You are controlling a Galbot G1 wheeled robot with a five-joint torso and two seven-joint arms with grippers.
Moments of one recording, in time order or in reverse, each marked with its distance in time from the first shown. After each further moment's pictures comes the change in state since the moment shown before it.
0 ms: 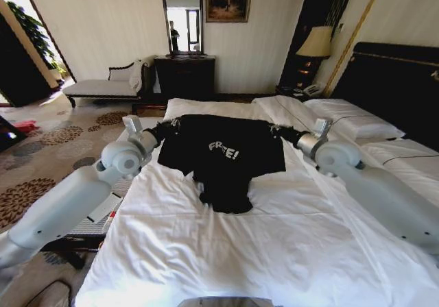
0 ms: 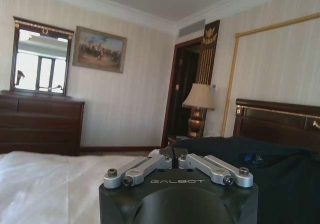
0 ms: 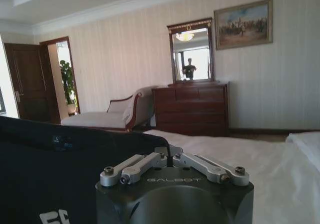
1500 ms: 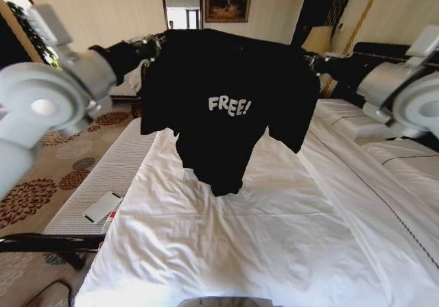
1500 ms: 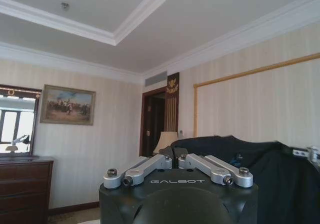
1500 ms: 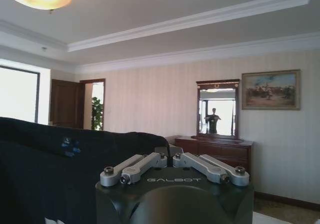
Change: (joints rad) left arm -0.101 0.333 -0.283 -0.331 -0.374 0.024 -0.008; right arm 0.189 -0.315 0.167 0.288 0.349 -0.037 0.014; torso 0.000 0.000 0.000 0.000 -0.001
